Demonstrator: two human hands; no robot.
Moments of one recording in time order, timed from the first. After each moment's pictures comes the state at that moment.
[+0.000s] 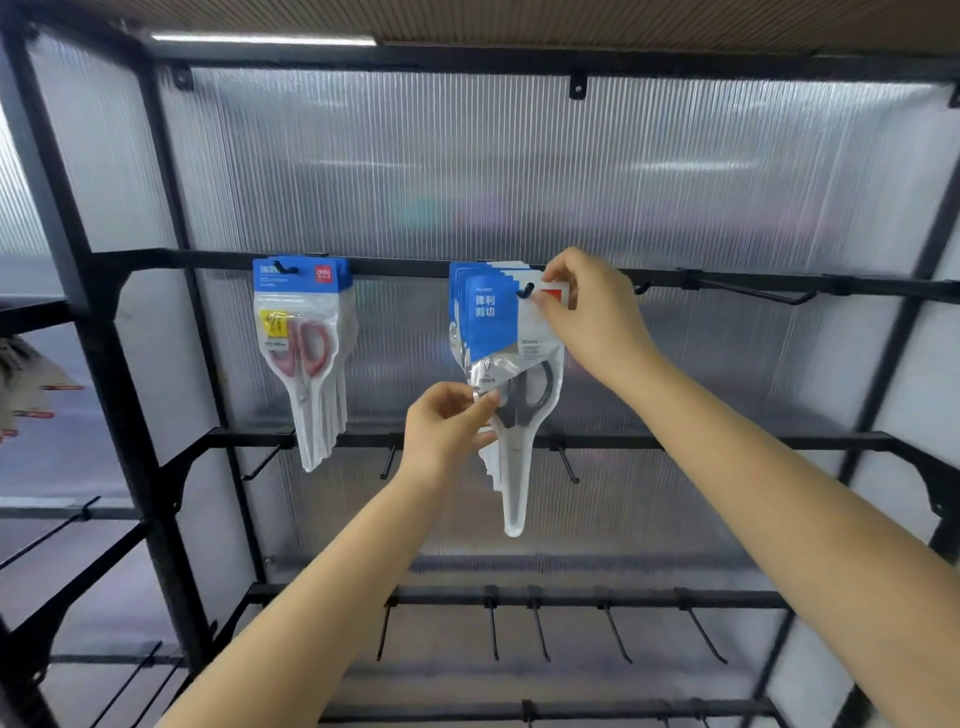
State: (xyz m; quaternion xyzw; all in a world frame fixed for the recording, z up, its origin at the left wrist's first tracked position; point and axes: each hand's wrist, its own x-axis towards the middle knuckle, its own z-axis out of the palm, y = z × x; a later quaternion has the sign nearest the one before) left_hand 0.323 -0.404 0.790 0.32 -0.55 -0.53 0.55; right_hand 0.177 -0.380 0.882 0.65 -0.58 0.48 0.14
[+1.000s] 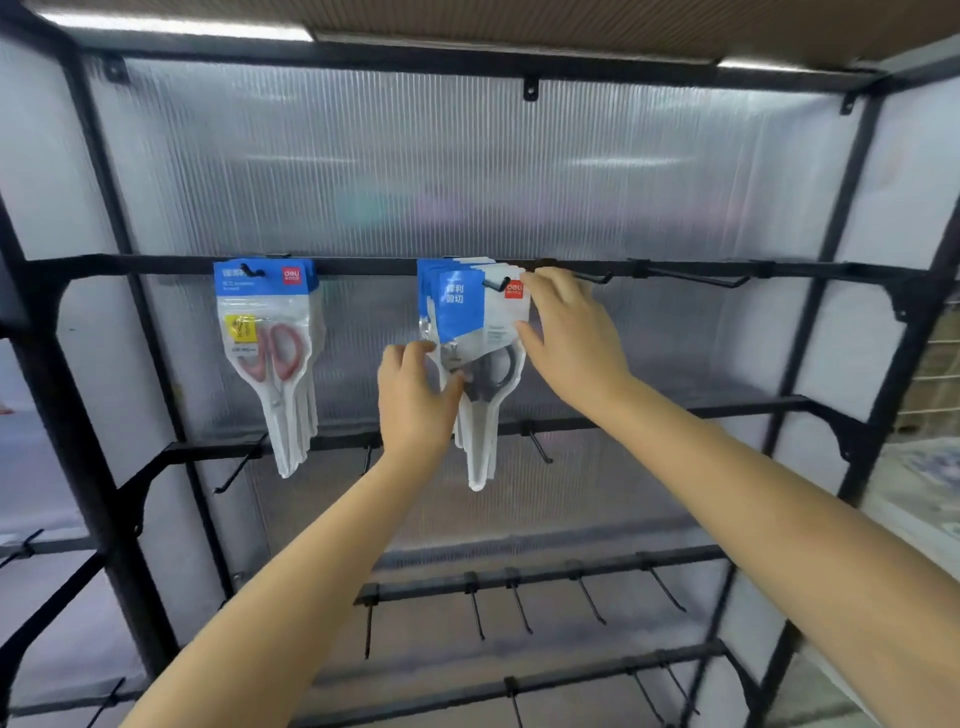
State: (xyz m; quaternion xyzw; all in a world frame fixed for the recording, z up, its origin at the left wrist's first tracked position) left_hand 0.328 -0.421 0.800 0.42 -0.70 -0.20 0.54; right_hand 0.187 -0.359 0.859 0.63 -0.65 0.30 0.29
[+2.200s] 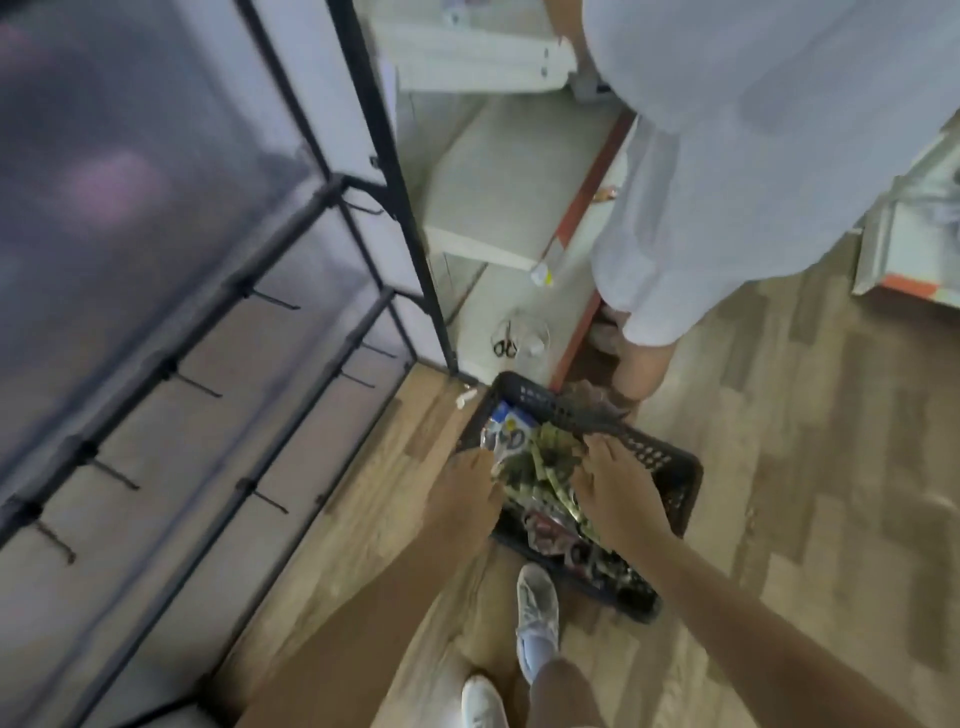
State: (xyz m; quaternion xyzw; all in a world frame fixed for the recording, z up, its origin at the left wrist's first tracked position) left_hand 0.136 -0.157 0.393 0.04 -0.96 -0.22 -0.17; right_hand 0.105 0.026 0.386 0.09 -0.97 0.20 -0.10
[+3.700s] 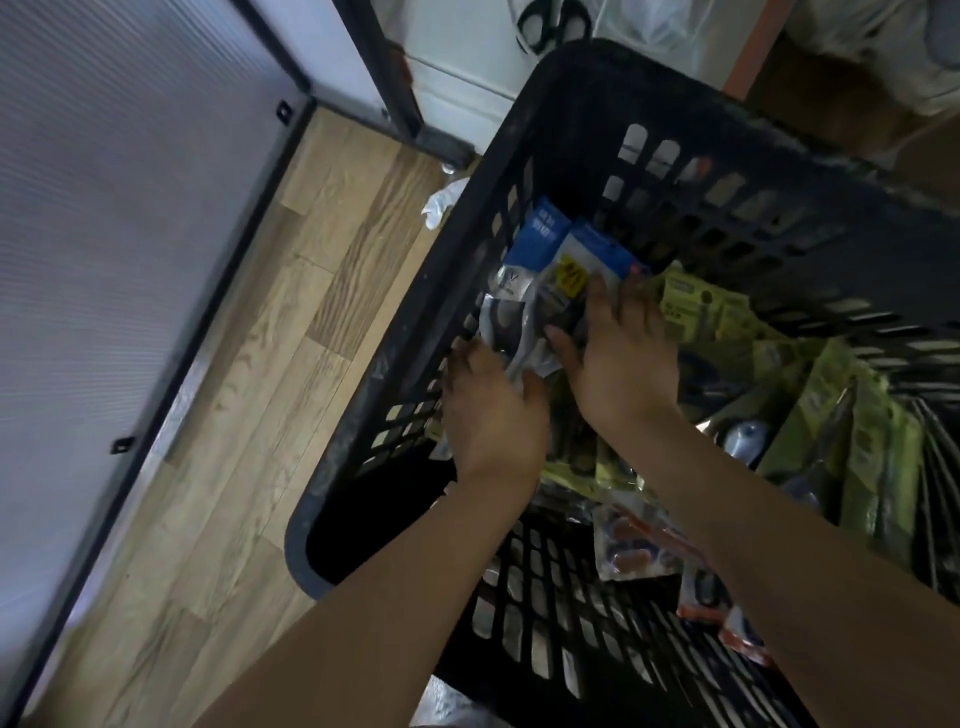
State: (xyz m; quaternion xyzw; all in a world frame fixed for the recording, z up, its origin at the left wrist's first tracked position) left_hand -0.012 -0.170 -0.151 0.32 -0.88 -0.34 -0.13; right_hand -0.064 -0.074 -0.156 0.04 -0.96 0.13 -0.24
